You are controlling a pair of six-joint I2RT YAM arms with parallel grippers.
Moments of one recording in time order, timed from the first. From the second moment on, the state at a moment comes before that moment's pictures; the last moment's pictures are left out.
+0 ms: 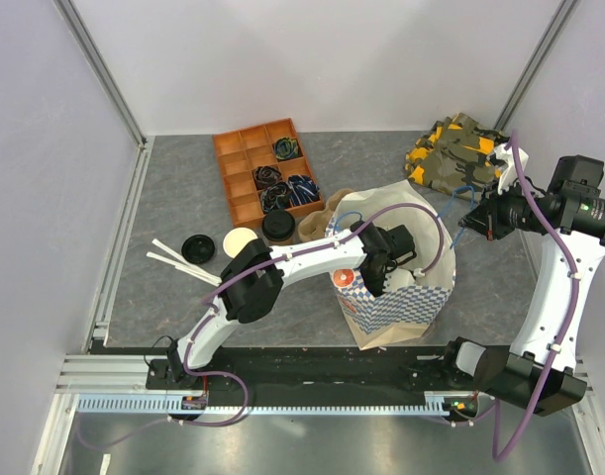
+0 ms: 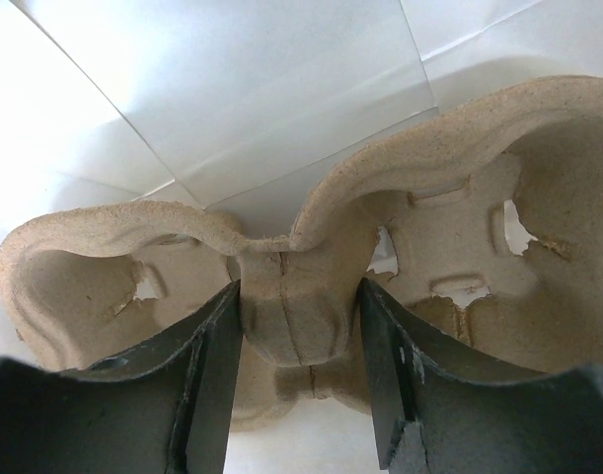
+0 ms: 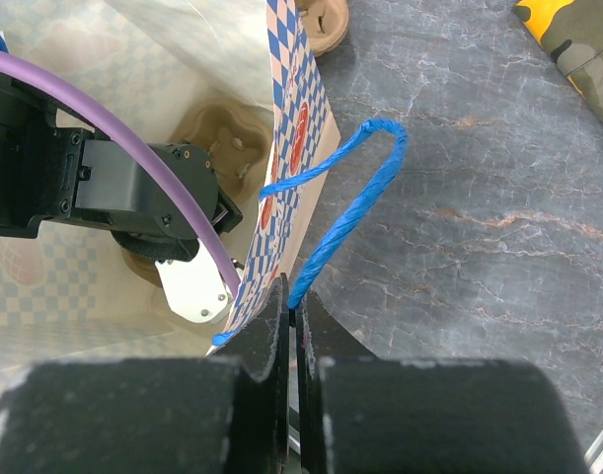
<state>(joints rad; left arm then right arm) -1.12 2.28 1.96 -1.08 0.03 0.74 -0.42 1.18 1.52 -1.36 -0.84 -0.64</state>
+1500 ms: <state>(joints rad) -1.13 2.30 1.98 -1.14 0.00 0.74 -0.42 1.18 1.51 -1.36 -0.84 -0.67</state>
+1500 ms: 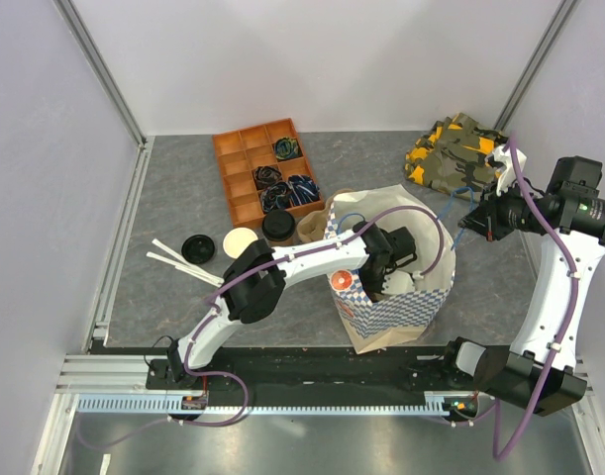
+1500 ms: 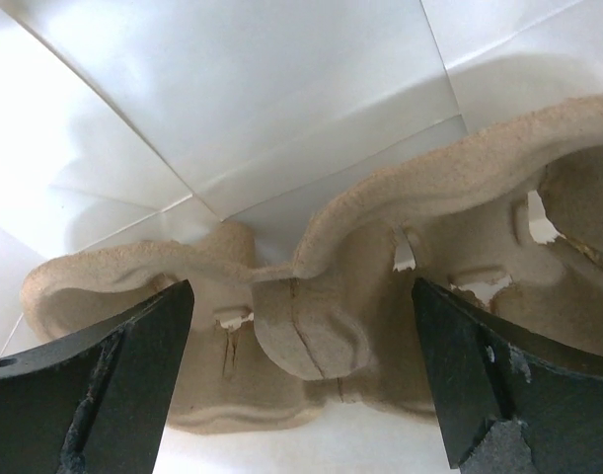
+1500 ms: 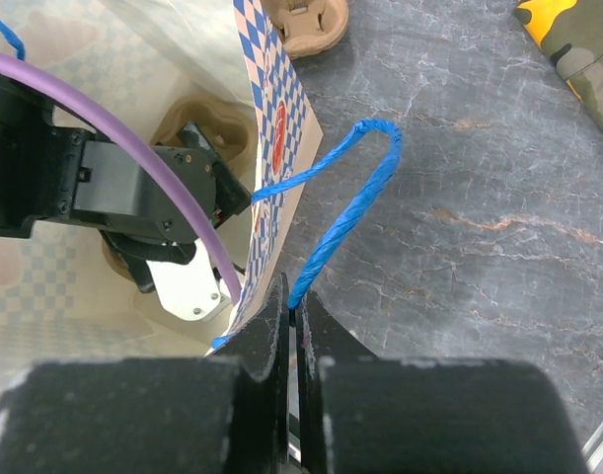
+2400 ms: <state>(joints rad) -1.14 2.27 2.22 -1.25 0.00 0.69 -0.42 1.18 1.49 -1.36 -0.87 -0.70</state>
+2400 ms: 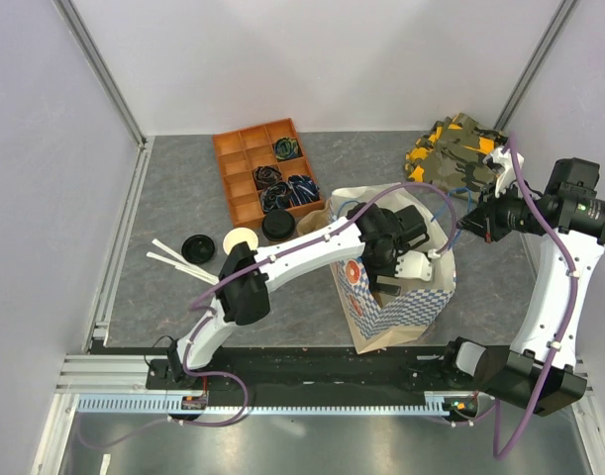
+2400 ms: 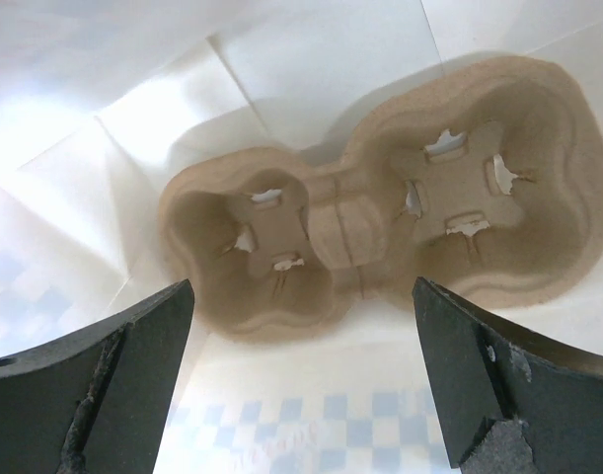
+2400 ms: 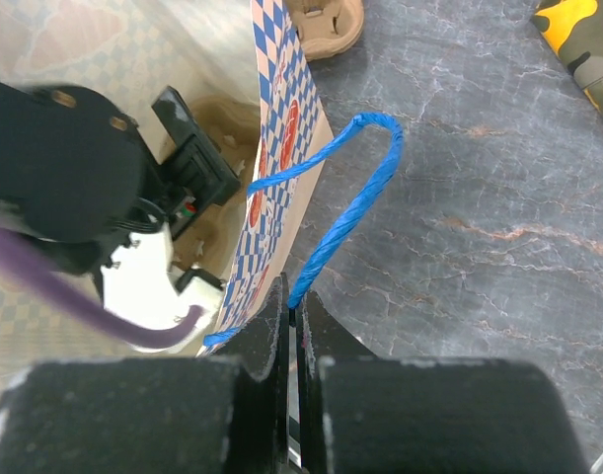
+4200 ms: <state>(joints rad) -0.97 1.94 2.40 -0.77 0.06 0.29 -0.42 1.17 1.47 -1.36 -0.90 -0.71</state>
